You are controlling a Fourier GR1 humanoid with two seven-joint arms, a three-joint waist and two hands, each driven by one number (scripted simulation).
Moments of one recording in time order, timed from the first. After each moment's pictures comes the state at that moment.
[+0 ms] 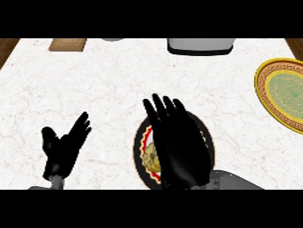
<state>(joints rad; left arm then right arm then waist) 0.02 0.20 -0.19 -1.41 0.22 0.13 0.18 -0.60 -0.19 0.80 -1.83 0.72 0.28 1.06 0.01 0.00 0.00</state>
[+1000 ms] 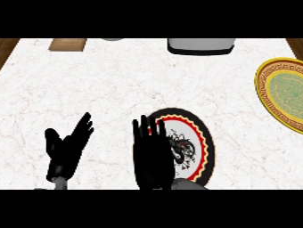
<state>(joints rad) 0.03 0.16 -0.18 -1.43 0.18 0.14 0.19 -0.51 -0.02 0.92 -1.54 0.83 0.25 1.09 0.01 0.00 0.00</state>
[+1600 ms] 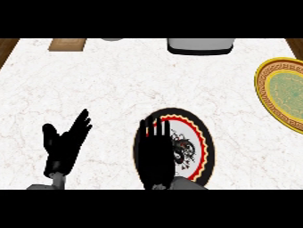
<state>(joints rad) 0.00 0.17 -0.15 -1.43 0.18 0.12 0.21 -0.49 -0.02 0.94 -1.43 0.91 0.23 1.09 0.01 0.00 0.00</state>
